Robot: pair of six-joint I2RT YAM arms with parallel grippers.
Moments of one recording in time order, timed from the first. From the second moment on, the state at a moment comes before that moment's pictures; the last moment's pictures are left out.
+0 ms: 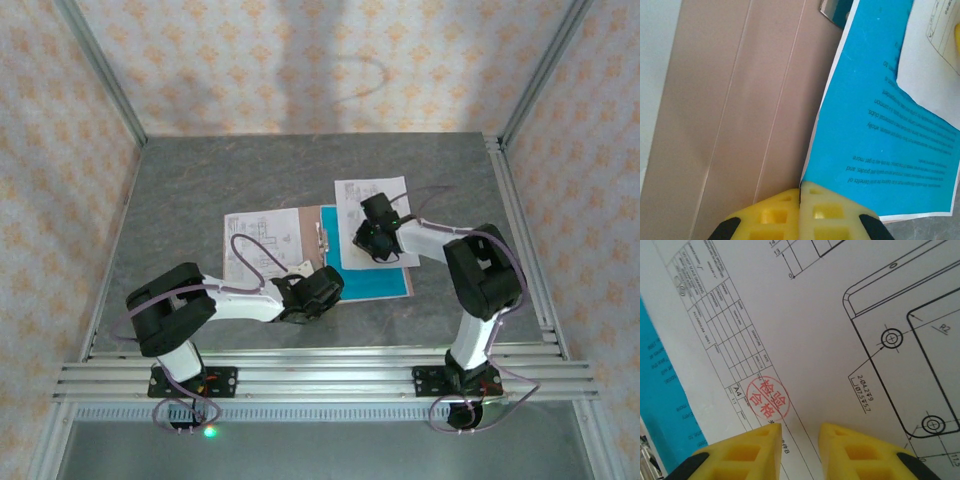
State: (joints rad) left arm -0.99 1.67 0.77 -0.08 -0.21 -1.51; right arm 0.49 1.80 1.02 -0.28 -0.05 0.97
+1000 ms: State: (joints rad) left arm -0.99 1.68 0.77 -0.07 -0.21 -1.53; right arm 0.65 1.61 0.76 -0.16 -0.08 1.07
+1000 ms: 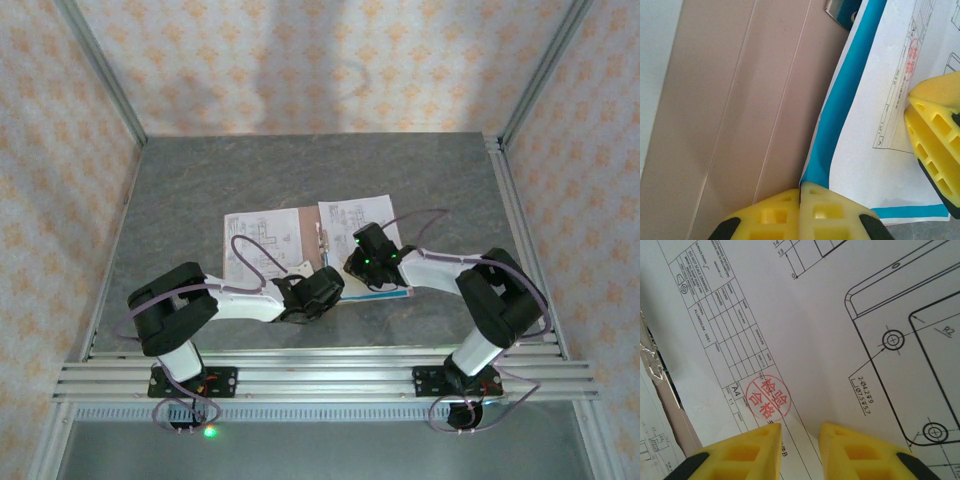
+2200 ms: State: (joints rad) left arm -1.02 1.45 0.76 -0.30 -0.30 -1.52; right arm 0.66 1.61 0.78 -0.20 -0.06 1.03
